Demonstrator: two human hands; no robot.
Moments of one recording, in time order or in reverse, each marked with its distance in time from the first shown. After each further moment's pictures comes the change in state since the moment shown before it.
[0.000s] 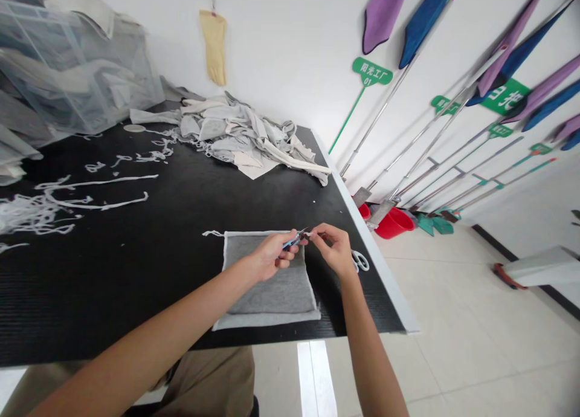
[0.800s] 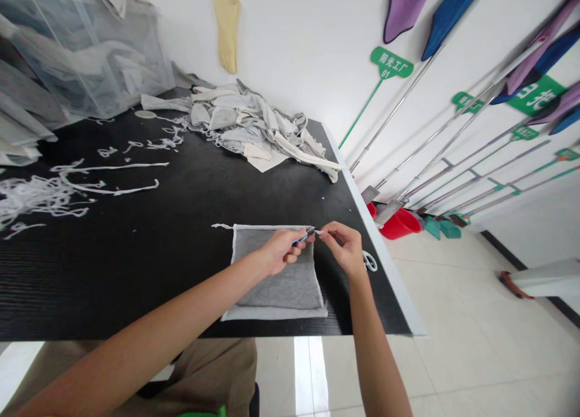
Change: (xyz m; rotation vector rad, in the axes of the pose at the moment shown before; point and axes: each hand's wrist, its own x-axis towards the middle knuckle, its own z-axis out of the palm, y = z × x) left_hand 0.001 -0.001 0.001 0.048 0.075 0.039; right_hand -0.001 0.001 -0.001 0.051 -0.023 0.017
